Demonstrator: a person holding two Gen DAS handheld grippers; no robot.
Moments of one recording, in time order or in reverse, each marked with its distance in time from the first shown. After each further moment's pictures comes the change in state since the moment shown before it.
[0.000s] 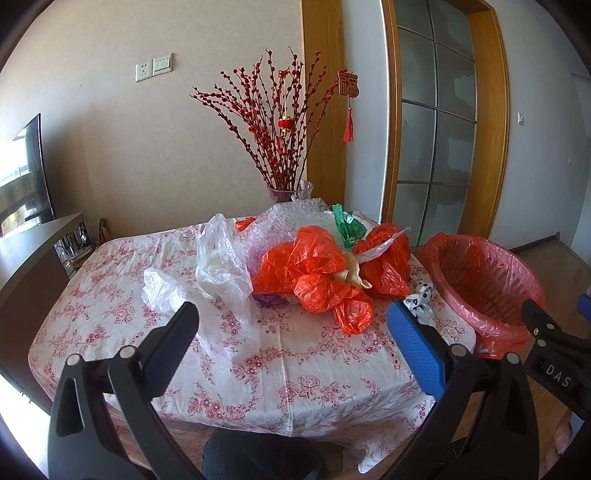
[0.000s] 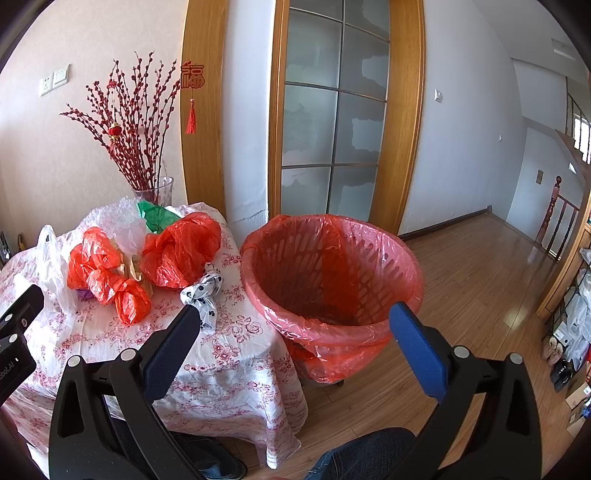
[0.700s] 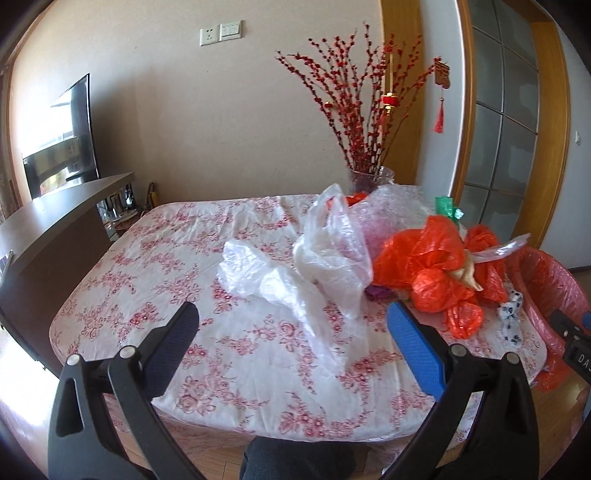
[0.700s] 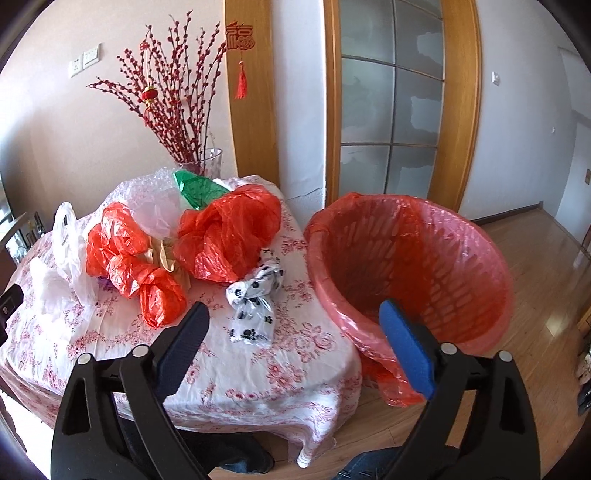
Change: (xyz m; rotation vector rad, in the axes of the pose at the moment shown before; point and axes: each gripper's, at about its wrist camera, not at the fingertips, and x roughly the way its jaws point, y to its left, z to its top) left arm 0.039 0.096 -0.010 -0.137 0.080 0.188; right arm 0.072 0.044 0.005 -0.052 0.110 0.233
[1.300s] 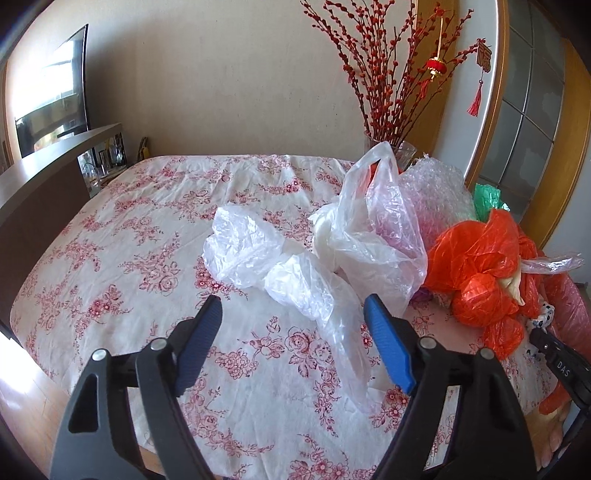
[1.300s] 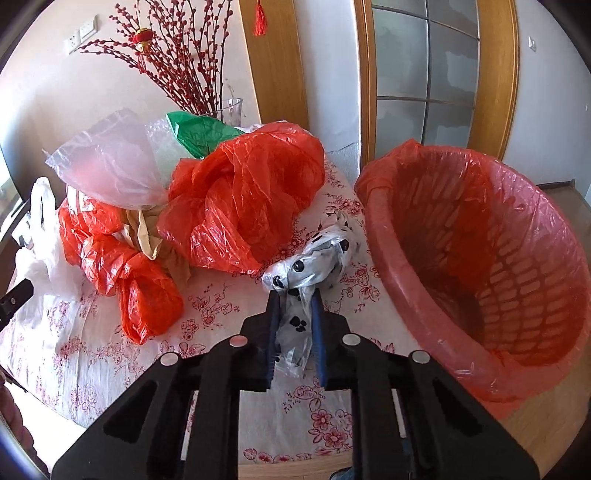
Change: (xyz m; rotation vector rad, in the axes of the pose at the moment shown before) left arm 0.076 0.015 0.004 -0.080 0.156 -0.043; right arm 0.067 0.016 -0.003 0.002 0.165 0.100
